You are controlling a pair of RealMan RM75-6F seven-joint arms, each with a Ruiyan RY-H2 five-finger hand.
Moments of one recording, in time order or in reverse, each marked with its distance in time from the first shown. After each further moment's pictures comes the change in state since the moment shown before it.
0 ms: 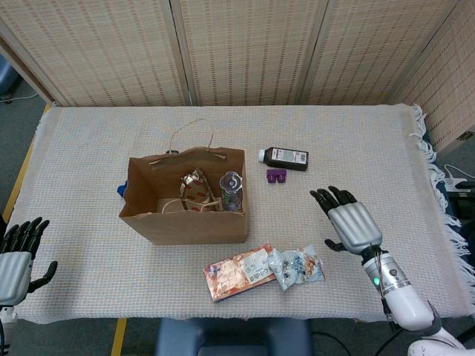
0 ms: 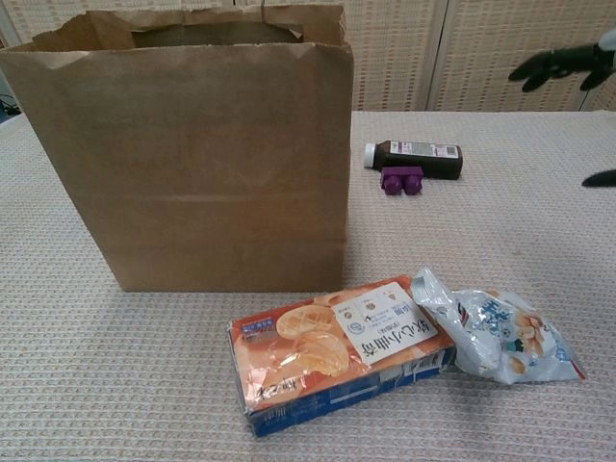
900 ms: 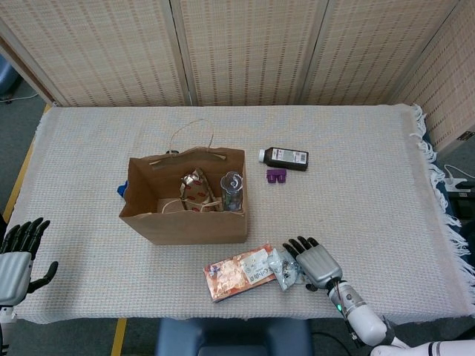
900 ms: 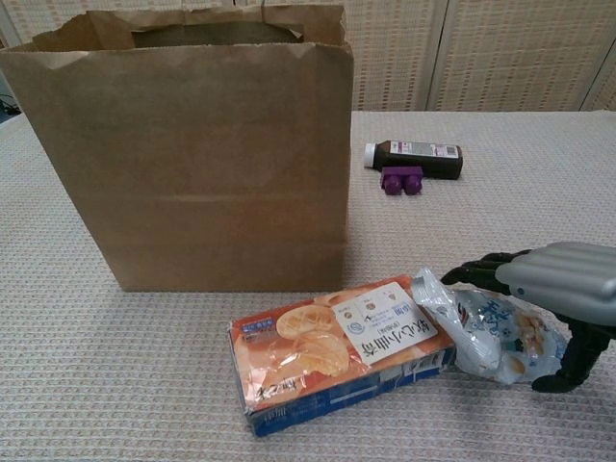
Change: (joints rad) left arm -0.002 0.007 0.005 0.009 0.010 -0.004 -0.039; right arm 0.015 -0.416 -0.164 0.265 0.041 -0.049 -0.185
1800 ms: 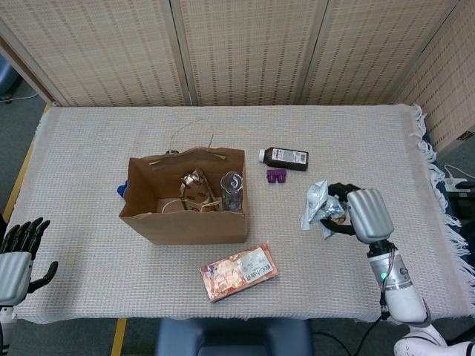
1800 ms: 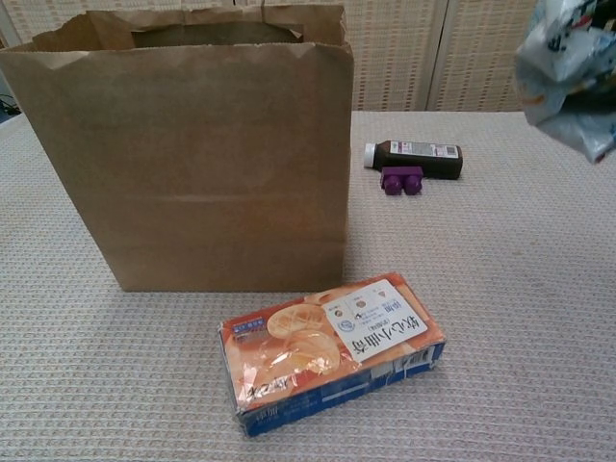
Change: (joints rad) left arm 0.000 -0.002 -0.001 -0.004 -0.002 0.001 0.014; right arm -0.133 0.213 0.278 -0.065 -0.307 0.357 0.594
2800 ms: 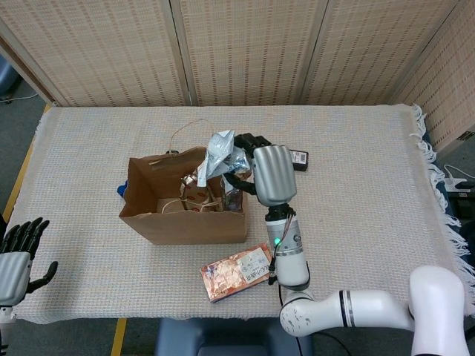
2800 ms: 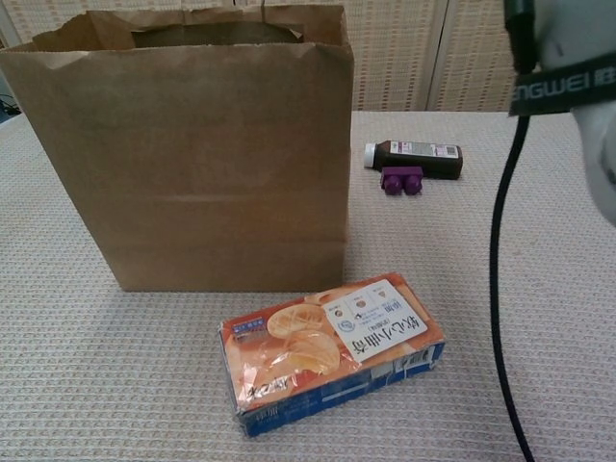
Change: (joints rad) left arm 0.001 0.002 0.002 0.009 0.006 0.002 -0.037; right arm 0.510 -0.572 0.349 0.167 0.256 0.159 -0.434
